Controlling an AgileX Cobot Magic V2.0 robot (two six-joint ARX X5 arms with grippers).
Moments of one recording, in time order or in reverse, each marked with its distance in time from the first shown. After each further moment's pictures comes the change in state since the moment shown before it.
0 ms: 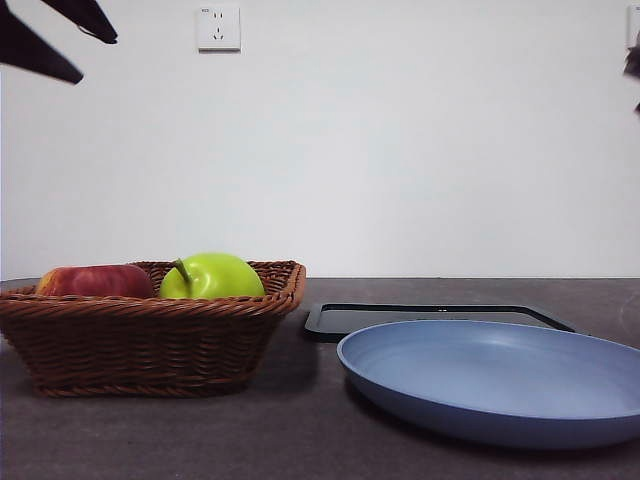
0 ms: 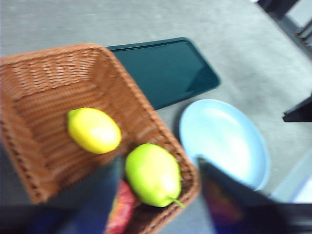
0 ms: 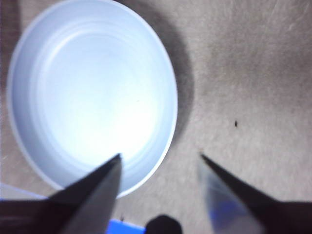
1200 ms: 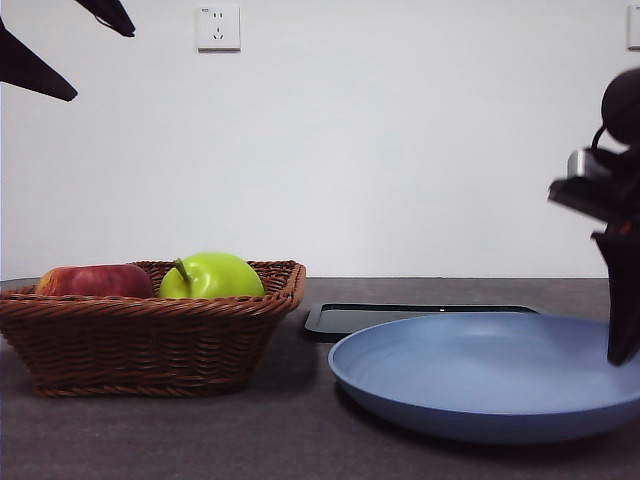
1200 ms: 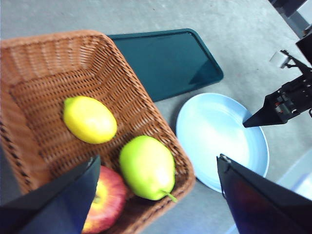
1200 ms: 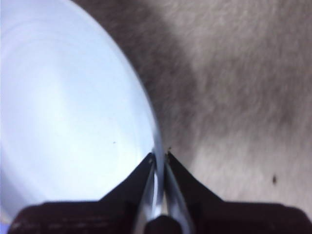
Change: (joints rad) left arm -0.057 0.000 0.000 -0.021 -0.035 -0.070; right arm 0.068 0.308 0.002 0.175 -0.013 0.051
